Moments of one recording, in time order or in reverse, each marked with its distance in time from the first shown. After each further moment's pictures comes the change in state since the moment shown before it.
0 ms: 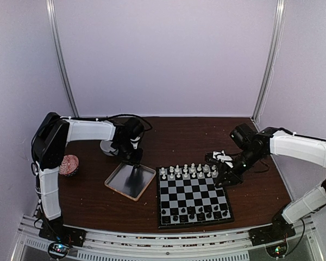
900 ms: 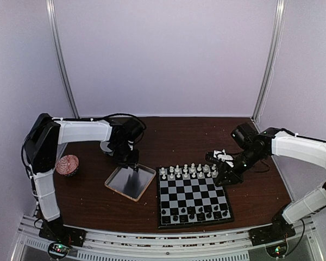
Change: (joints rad) left arm -0.049 -0.103 -0.047 -0.121 -0.081 -0.186; right arm 0.000 -0.021 -0.009 0.026 0.018 0.014
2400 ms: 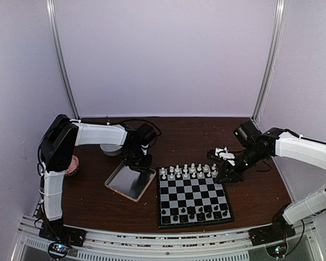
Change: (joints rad) left arm -0.062 0.170 0.120 0.047 0.063 0.063; right arm 0.000 -0.047 -0.010 0.027 0.044 0.005
